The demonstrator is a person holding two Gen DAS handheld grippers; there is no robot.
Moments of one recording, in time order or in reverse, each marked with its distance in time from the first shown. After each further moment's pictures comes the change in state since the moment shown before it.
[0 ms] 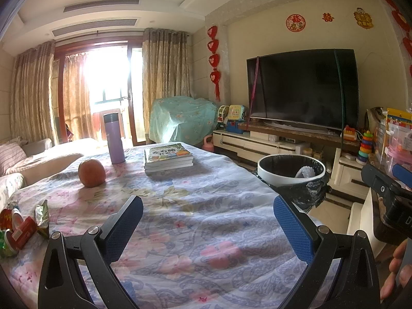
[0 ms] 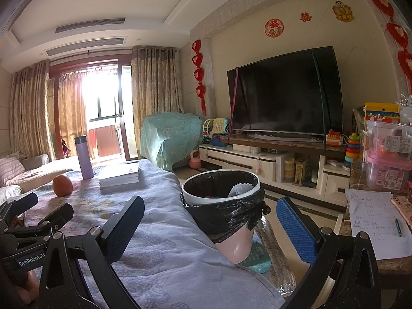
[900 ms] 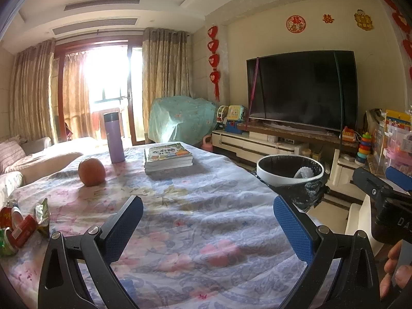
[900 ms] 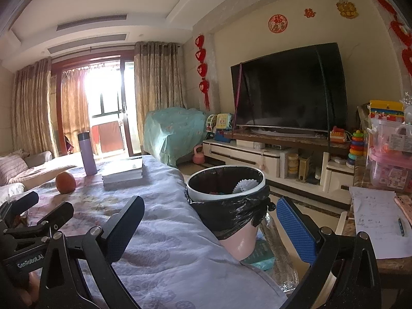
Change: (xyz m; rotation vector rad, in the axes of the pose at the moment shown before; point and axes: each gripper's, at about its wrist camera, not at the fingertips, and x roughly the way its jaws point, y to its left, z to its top) left arm -0.001 0.003 -0.003 -0.004 0.001 -0.012; right arm 0.006 0.006 -0.002 0.000 0.041 0.025
